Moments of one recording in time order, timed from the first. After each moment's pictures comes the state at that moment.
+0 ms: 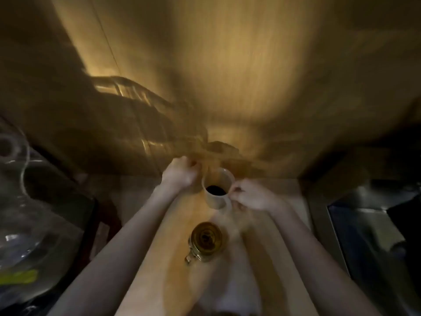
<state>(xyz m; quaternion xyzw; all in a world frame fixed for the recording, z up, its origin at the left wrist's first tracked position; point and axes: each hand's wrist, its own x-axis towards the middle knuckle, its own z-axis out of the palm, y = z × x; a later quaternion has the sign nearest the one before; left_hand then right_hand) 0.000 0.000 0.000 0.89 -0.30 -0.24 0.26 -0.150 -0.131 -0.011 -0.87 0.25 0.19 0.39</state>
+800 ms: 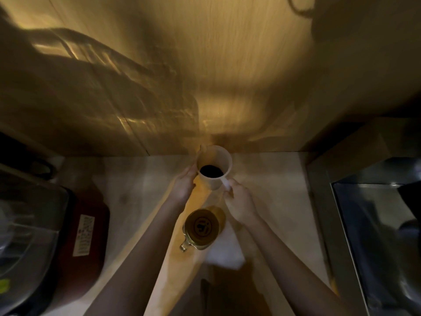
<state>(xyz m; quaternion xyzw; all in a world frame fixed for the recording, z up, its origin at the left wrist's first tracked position) -0.041 -0.001 -0.078 0.72 -0.07 -0.42 0.55 -0.161 -0.091 -0.098 -0.83 0.37 0.00 0.41</state>
